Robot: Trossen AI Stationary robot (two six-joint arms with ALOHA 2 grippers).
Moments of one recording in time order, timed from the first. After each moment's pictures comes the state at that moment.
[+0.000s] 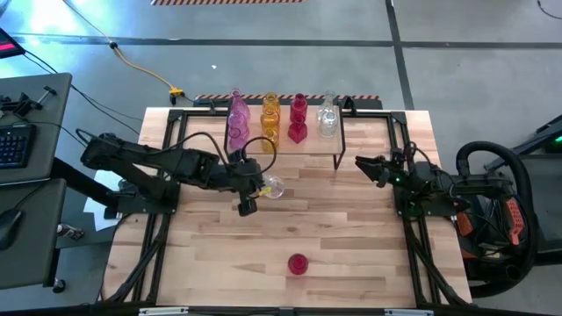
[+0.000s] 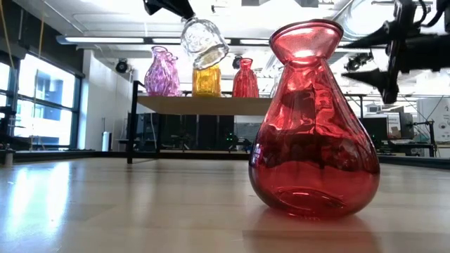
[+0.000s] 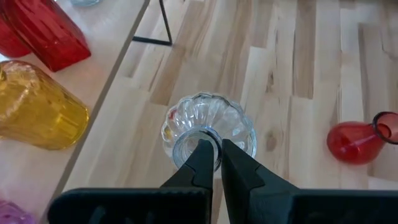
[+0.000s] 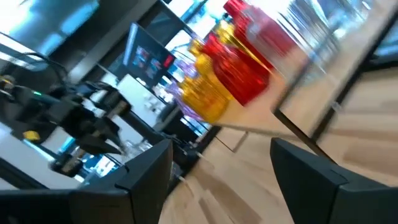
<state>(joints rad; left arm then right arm) -0.20 1.41 1.34 -0.77 -0.34 -0.29 0.02 0.08 0.03 0.14 0.41 0.80</state>
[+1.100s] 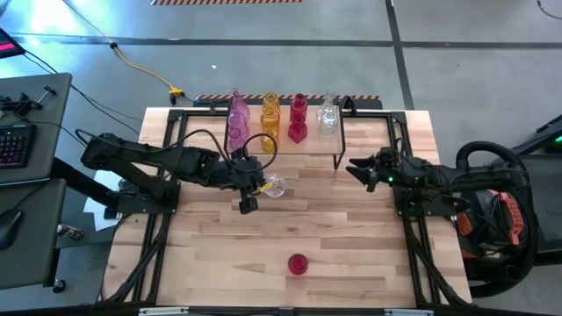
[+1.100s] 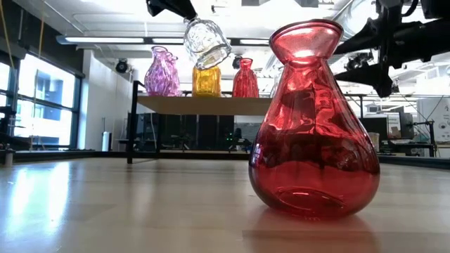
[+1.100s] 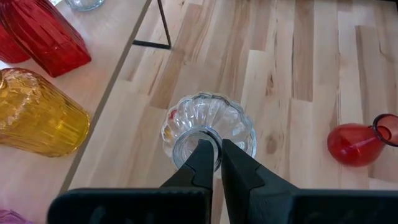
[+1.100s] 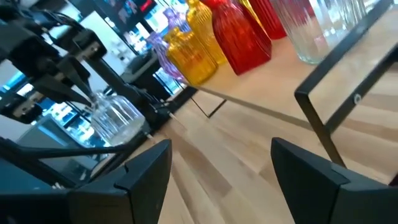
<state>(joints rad) -0.18 1.41 1.34 -0.76 -0.32 -0.26 0.02 0.39 0.21 0.04 0.34 0.70</state>
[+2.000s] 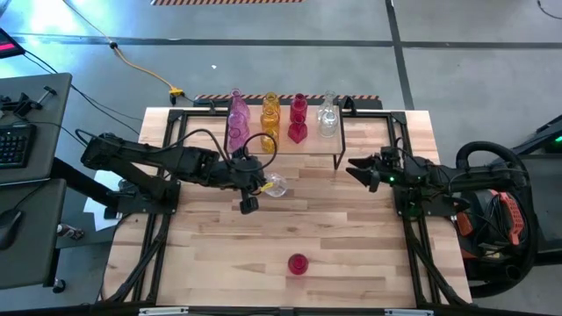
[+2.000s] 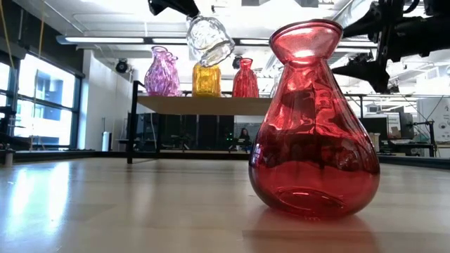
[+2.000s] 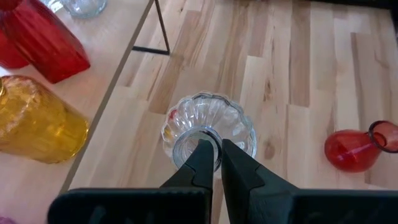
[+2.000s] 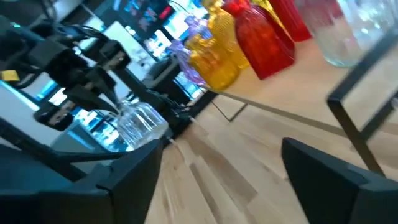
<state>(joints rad) -0.18 1.41 1.34 -0.74 -0.32 -0.26 0.02 0.39 0.21 0.11 0.29 0.73</state>
